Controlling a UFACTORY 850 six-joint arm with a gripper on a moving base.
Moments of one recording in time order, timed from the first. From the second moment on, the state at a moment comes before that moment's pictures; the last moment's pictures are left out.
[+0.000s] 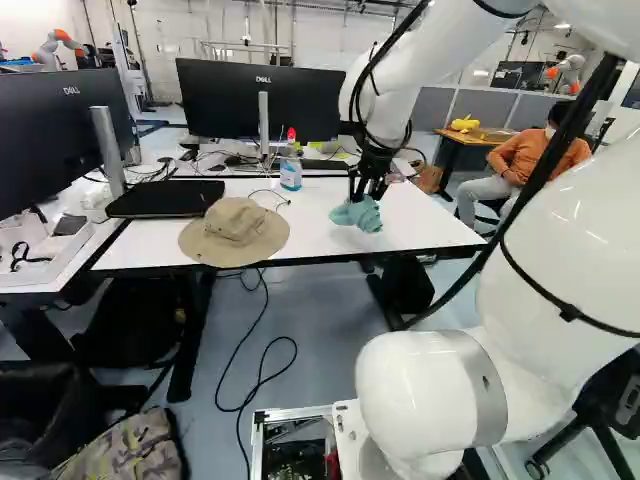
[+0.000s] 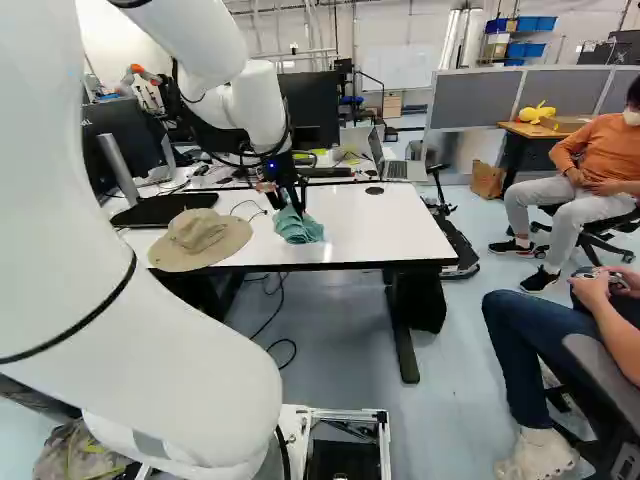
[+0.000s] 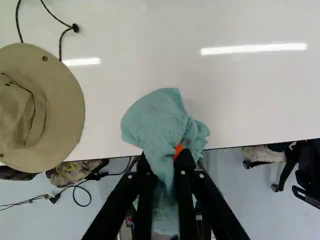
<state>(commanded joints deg) -2.8 6.1 -49.8 0.3 -41.3 0.0</state>
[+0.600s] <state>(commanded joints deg) -9.0 4.9 -50.9 0.3 -37.8 0.0</state>
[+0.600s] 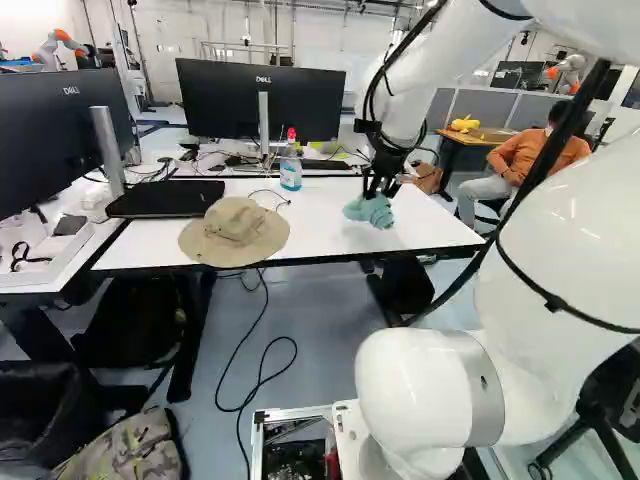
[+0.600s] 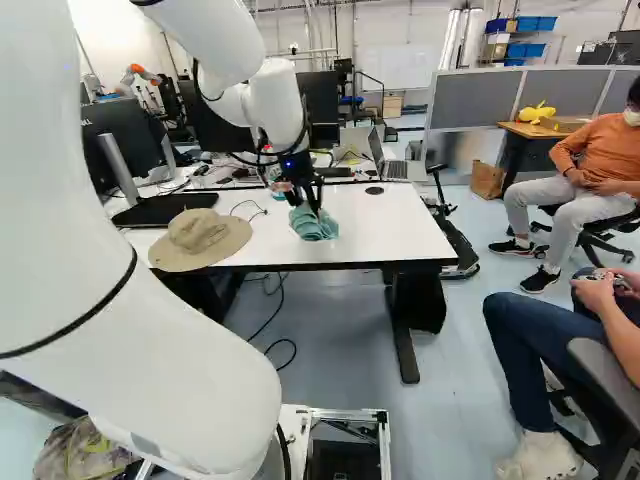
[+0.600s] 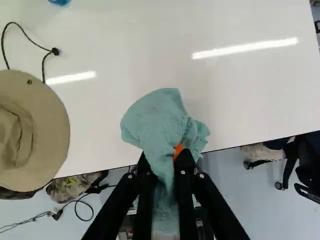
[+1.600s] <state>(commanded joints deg) -20.4 1.8 -53.9 0.3 -29.5 0.0</state>
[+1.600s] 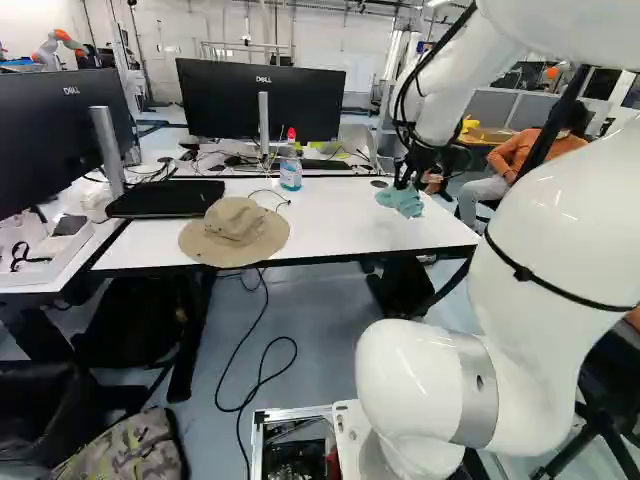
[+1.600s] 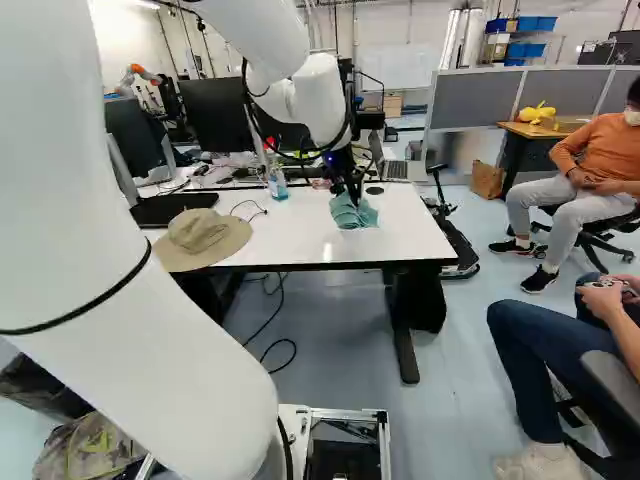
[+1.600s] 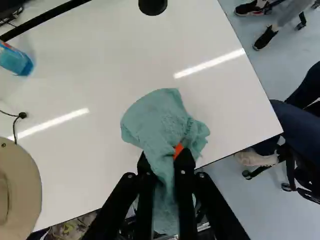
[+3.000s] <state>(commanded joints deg) -31.9 -10.4 -66.8 0.3 -26.4 0.0</state>
